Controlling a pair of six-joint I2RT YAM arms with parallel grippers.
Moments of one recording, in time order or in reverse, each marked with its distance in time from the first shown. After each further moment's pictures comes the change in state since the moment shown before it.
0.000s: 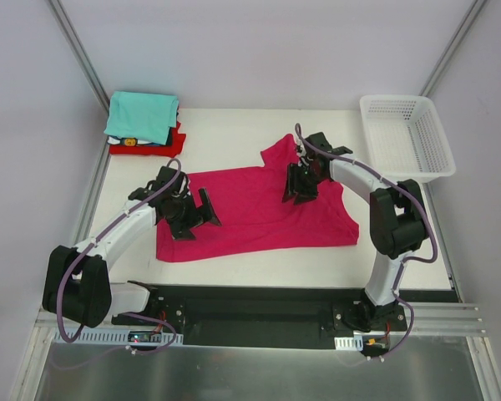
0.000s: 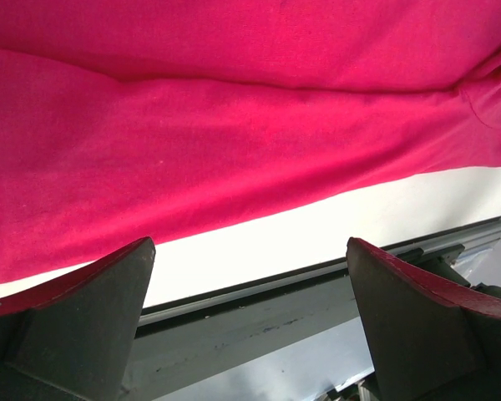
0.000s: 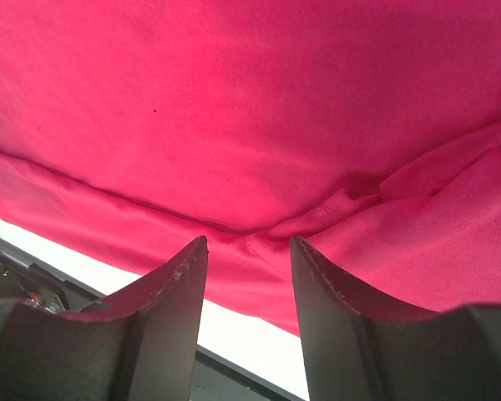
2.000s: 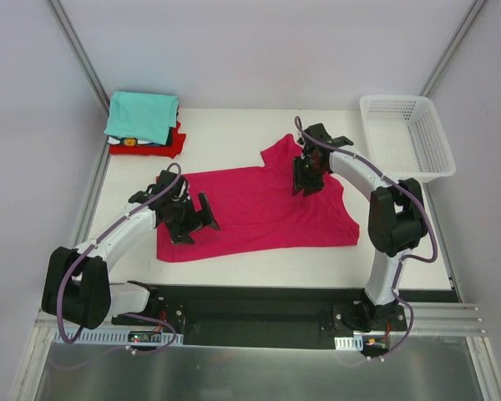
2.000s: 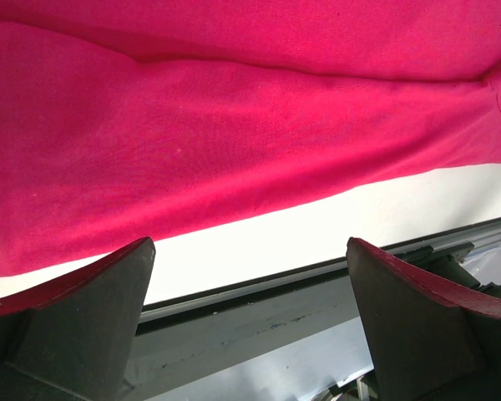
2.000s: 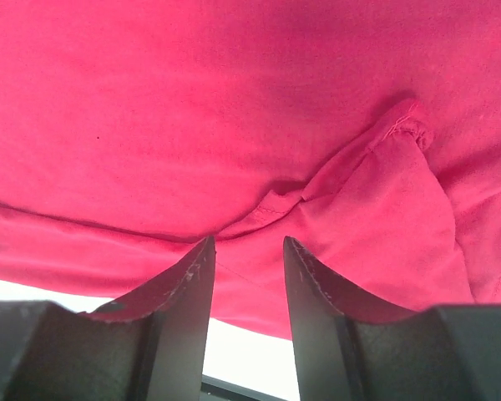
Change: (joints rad) left arm 0.000 -0.011 -0.043 0.001 0.000 0.000; right arm 0.002 0.024 0.121 -0.136 0.199 -0.078
